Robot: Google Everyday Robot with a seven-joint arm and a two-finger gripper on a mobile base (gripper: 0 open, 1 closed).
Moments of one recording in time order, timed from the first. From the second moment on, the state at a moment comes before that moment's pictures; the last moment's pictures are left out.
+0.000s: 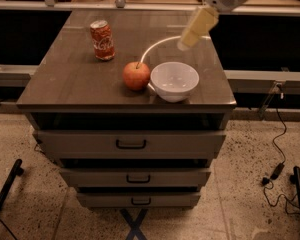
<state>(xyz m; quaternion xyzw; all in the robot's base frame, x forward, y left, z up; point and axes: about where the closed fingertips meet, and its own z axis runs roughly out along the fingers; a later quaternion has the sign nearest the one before) 0.650 -0.121 1.013 -0.58 0.72 -0.02 0.38</state>
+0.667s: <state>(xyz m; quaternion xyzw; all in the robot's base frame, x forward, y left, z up) 0.735 -0.058 1.035 -0.47 0.70 0.12 0.52</state>
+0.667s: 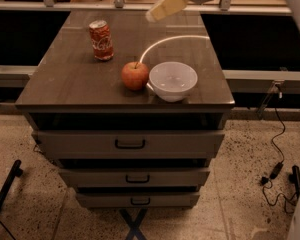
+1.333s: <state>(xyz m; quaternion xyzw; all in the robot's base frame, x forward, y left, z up) 0.783 0.013 0.976 -0.38 0.70 0.19 0.57</state>
